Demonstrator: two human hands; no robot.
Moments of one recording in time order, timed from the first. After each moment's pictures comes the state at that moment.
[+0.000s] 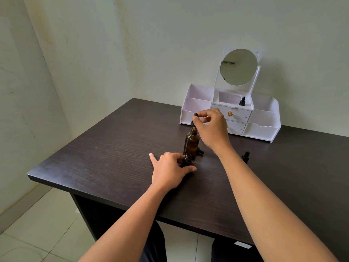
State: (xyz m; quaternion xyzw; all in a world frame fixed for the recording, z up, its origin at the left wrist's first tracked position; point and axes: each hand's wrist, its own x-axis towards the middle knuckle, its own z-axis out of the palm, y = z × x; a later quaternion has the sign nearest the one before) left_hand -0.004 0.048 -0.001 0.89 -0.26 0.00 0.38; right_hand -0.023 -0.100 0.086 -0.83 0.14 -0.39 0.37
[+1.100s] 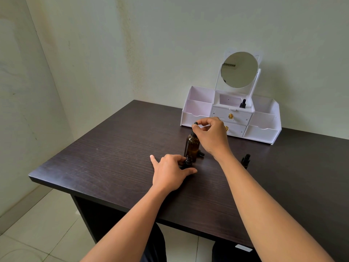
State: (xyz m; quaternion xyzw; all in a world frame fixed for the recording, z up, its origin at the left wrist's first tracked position) left_hand -0.002 0.047 -0.004 0.89 -0.26 0.01 0.38; right_hand -0.027 -0.098 0.076 -0.84 0.17 -0.35 0.39
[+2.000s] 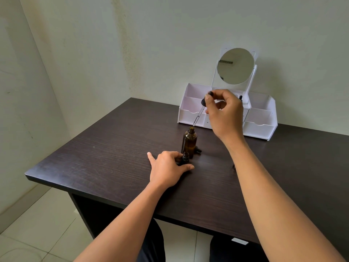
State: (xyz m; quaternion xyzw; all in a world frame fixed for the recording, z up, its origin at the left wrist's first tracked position) left_hand -0.004 0.049 -0.001 0.88 -0.26 0.00 0.40; right_hand -0.053 -0.096 0.131 -0.76 0.09 -0.49 0.41
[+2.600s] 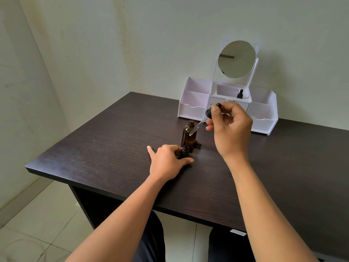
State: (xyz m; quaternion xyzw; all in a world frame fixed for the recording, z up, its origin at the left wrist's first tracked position) left_hand -0.006 0.048 0.001 0.88 -0.26 0.01 0.39; right_hand -0.096 -0.072 0.099 -0.70 0.09 -0.51 0.48
